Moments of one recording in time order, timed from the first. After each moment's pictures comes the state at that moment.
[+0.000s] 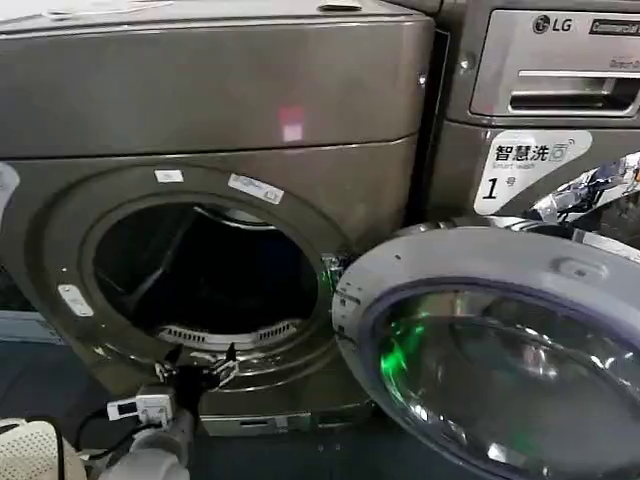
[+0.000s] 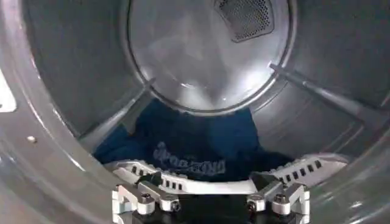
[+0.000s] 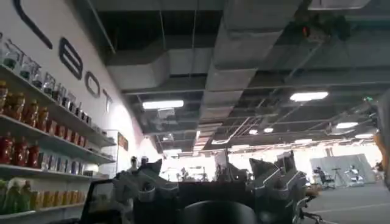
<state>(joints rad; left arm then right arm) 1.40 -1.49 -0.53 -2.28 0.00 0.74 -0.05 -1.65 1.18 2.44 1.71 0.60 -0.18 0.07</state>
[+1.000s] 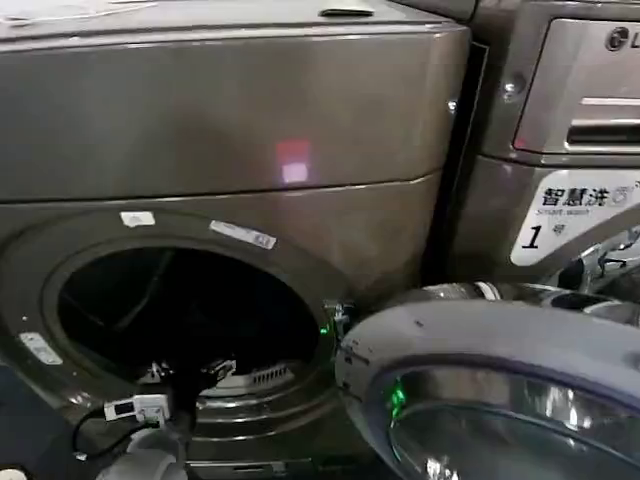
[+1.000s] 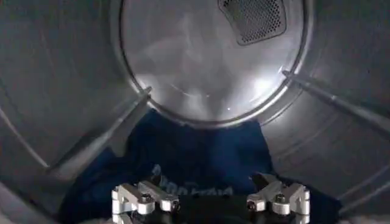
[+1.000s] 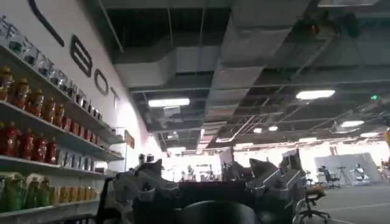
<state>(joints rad) 1.39 -1.49 -0.53 -2.28 0.01 0.74 -0.05 -1.65 1.18 2.43 1.71 0.60 -0.18 0.07</state>
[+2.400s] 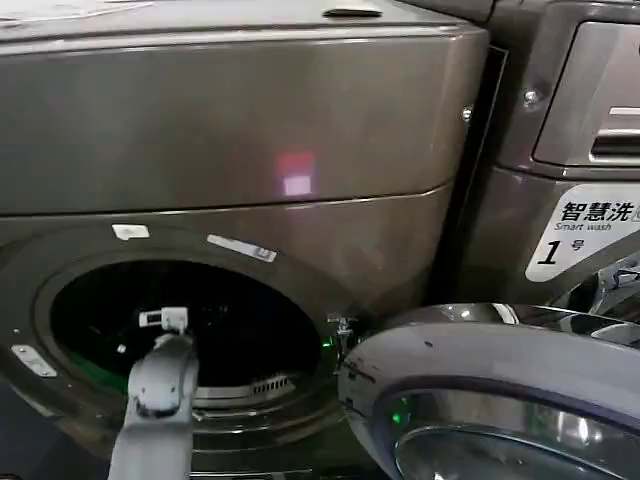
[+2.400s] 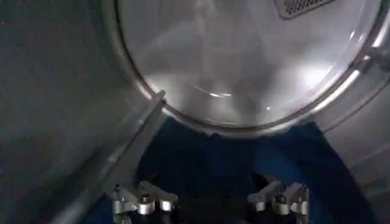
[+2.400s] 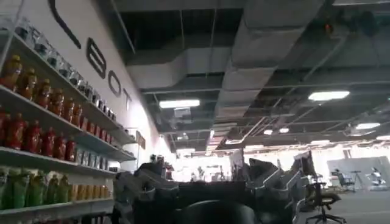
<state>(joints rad) 0.90 -1.47 -0.58 -1.76 0.14 0.73 0.02 -1.62 1.19 2.37 1.74 0.58 -0.15 0.07</state>
